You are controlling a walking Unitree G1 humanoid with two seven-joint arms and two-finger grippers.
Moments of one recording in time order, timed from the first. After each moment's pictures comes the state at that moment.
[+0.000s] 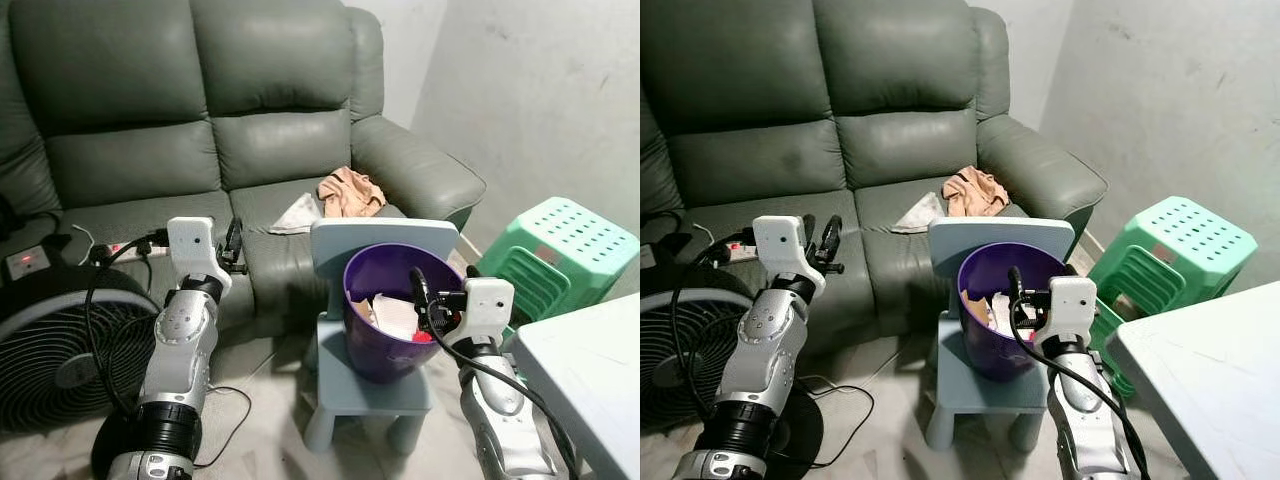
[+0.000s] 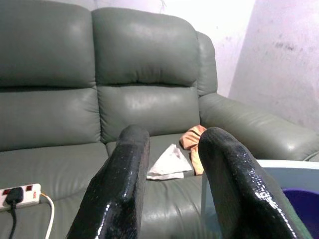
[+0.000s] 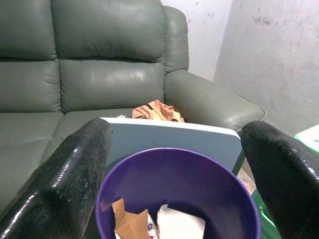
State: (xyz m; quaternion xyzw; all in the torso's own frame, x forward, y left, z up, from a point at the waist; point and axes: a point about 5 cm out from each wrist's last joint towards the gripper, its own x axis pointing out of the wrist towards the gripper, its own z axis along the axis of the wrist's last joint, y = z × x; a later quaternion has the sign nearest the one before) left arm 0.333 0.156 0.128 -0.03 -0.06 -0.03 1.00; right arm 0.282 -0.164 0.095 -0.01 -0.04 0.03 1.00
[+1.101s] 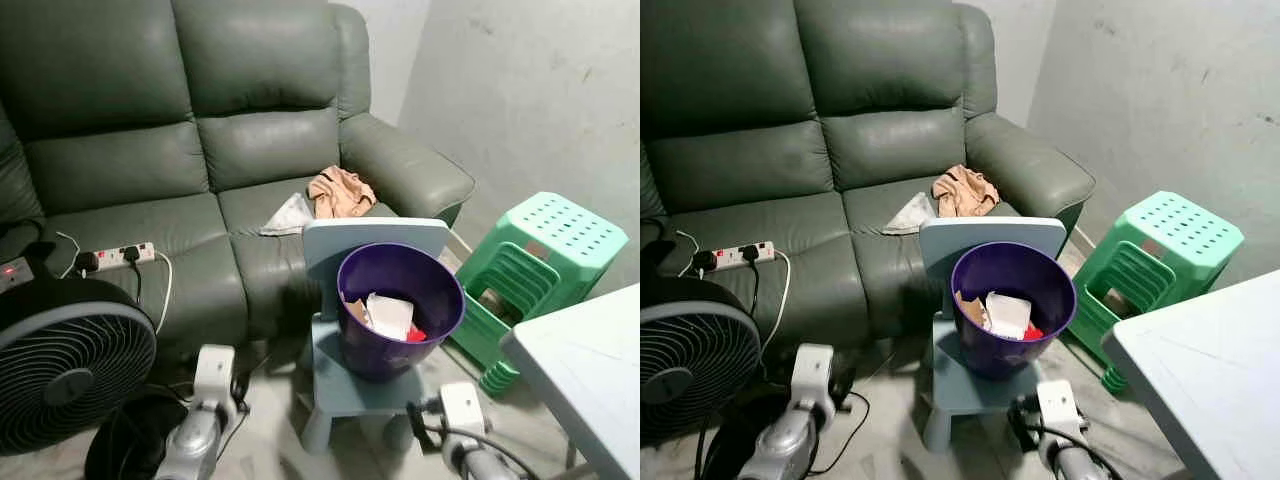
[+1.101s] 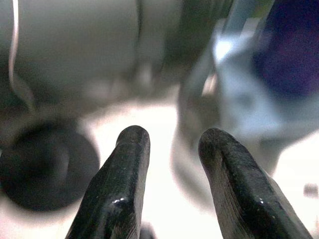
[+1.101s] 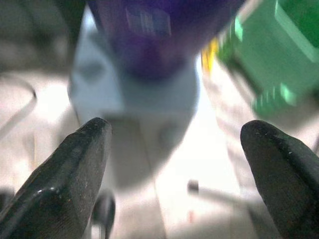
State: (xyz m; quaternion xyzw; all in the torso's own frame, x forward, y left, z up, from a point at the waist) left arm 0.214 0.169 -0.063 0.00 0.35 -0.02 0.94; right arm 0.190 -0.197 -0.069 -0.07 0.35 0.02 0.94
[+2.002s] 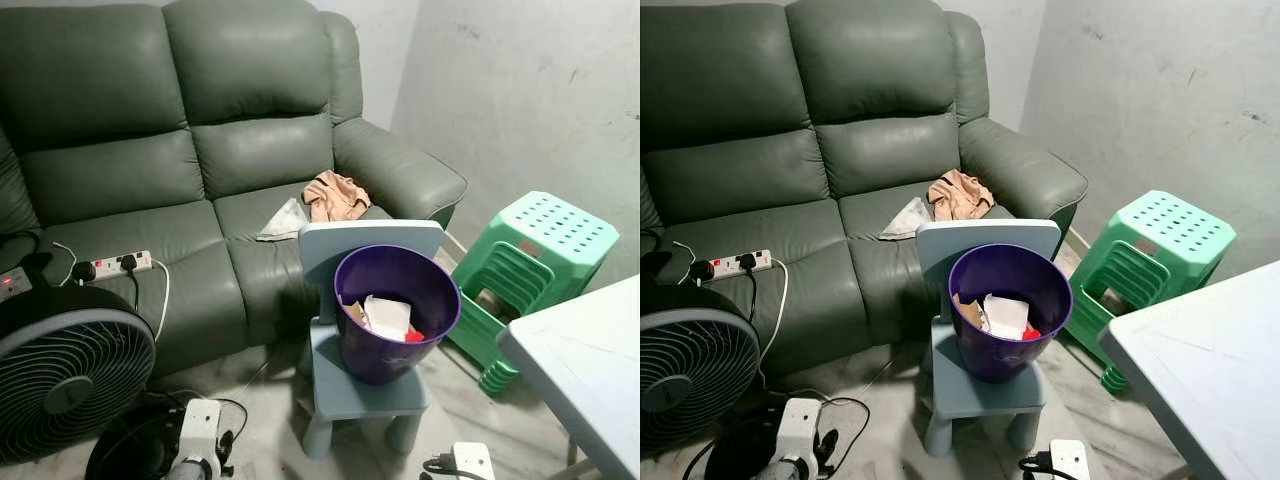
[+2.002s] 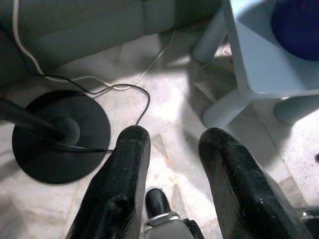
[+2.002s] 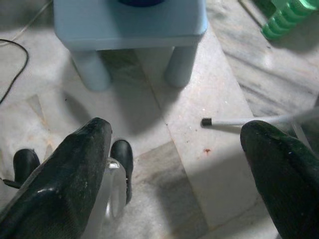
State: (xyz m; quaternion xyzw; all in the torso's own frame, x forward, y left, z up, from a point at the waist) left arm 0.198 0.176 -0.074 0.01 0.38 -0.02 0.92; right arm 0.151 -0.196 -0.091 -0.01 0.43 -0.02 0.90
